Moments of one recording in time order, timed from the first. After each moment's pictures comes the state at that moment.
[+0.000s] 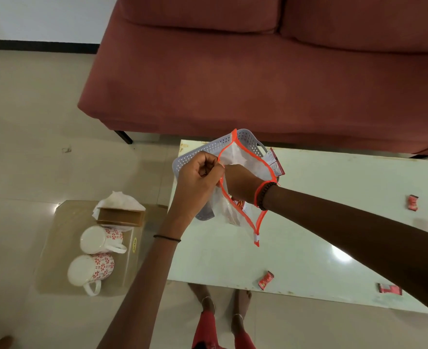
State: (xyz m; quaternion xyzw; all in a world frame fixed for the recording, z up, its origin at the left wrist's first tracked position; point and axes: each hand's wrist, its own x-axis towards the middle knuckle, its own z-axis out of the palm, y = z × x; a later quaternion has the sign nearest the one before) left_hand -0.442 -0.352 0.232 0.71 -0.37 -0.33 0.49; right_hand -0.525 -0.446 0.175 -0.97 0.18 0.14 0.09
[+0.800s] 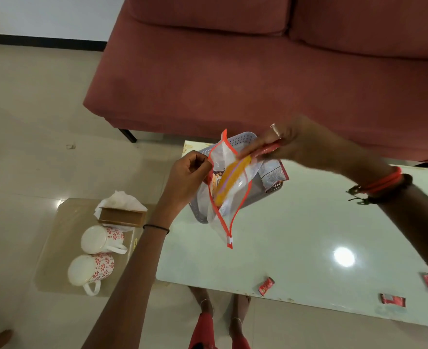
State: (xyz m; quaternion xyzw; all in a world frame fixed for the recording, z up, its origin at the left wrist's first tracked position) left_hand -0.406 -0.364 0.215 0.72 -0.36 -0.36 0.47; right_hand -0.579 -0.482 0.332 -0.81 0.23 -0.03 0.54
